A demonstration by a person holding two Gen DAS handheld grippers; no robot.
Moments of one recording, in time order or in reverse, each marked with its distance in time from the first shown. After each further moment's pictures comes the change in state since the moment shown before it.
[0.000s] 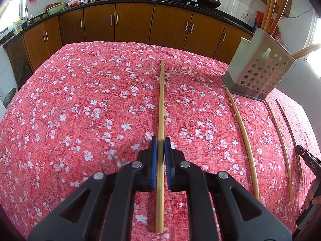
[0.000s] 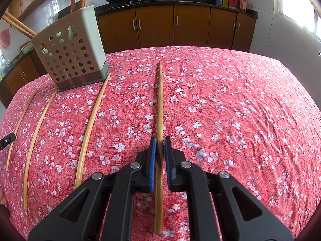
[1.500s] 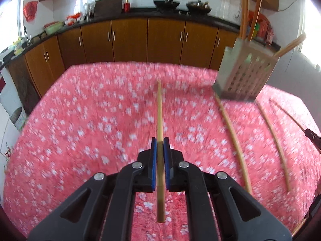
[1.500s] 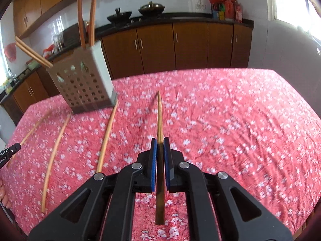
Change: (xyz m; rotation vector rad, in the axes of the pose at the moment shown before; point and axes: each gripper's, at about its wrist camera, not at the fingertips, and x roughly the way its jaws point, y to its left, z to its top) left arm -0.048 -0.012 0.006 0.093 -0.108 0.029; right arm -0.066 -0.015 0.011 0.042 -0.152 0.047
